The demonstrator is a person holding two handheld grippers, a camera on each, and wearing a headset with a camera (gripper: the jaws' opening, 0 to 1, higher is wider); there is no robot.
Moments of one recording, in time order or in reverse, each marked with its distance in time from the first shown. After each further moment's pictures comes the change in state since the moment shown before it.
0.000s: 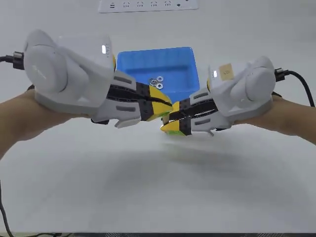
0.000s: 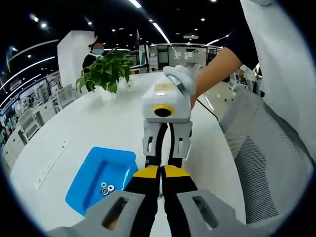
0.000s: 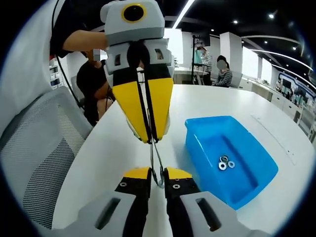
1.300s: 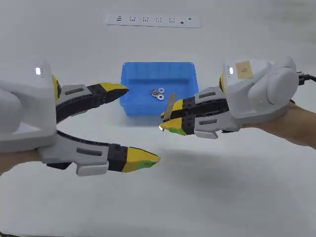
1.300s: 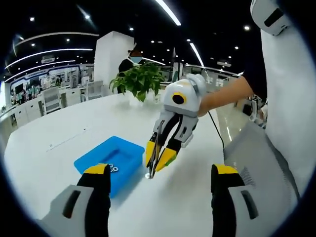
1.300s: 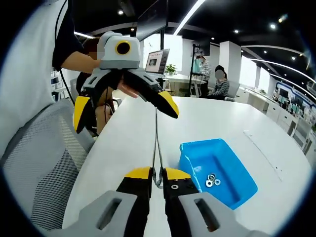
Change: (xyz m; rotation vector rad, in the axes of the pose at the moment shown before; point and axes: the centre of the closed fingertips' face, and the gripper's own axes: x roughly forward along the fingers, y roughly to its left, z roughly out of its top) left arm -0.065 -0.013 -0.004 -0.256 -0.177 0.232; right arm -0.028 -0.002 0.050 -0.050 -0.055 -0.048
